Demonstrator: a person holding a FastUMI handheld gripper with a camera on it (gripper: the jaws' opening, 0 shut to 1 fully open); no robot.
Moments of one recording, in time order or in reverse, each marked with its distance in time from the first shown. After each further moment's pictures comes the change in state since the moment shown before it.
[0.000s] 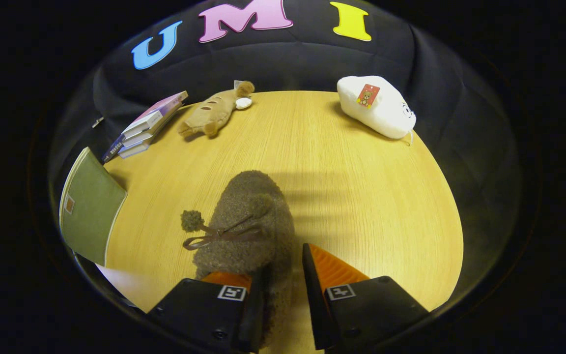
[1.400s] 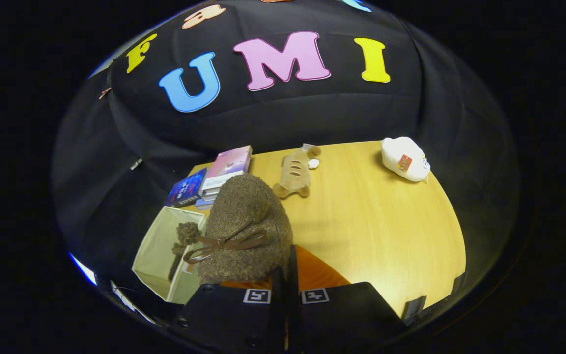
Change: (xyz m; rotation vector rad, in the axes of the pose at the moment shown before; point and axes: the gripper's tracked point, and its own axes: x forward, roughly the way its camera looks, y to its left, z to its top) arm -0.183 0.217 0.116 0.125 -0.175 0.148
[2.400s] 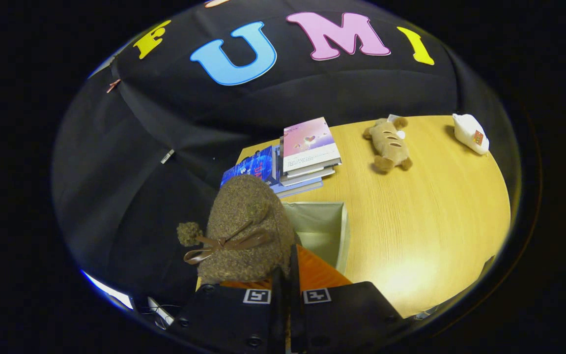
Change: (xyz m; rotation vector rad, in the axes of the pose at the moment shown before) arm 0.094 0.230 -0.057 0.055 0.130 0.090
